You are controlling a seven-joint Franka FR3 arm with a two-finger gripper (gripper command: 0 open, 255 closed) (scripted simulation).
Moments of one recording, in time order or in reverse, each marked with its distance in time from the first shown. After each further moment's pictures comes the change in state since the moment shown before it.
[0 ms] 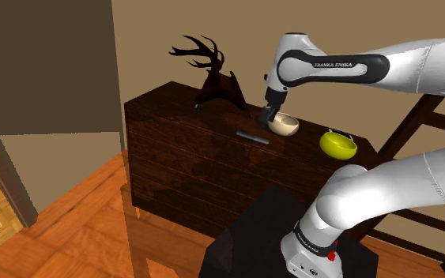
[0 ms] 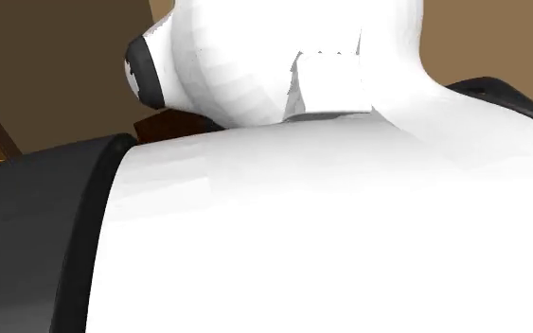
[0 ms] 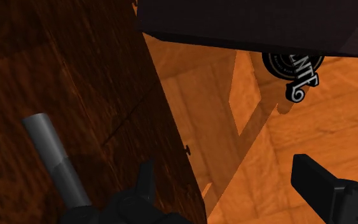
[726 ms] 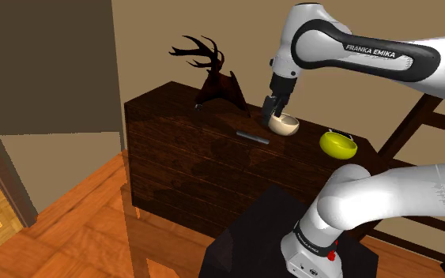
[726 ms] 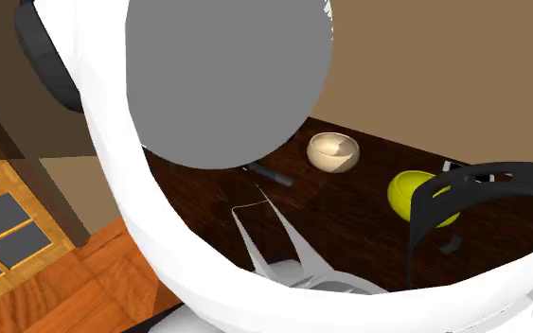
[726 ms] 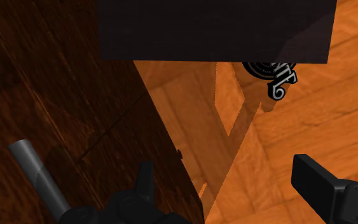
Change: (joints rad) arm 0.029 -0.163 0.171 0.066 0.104 -0.262 0.213
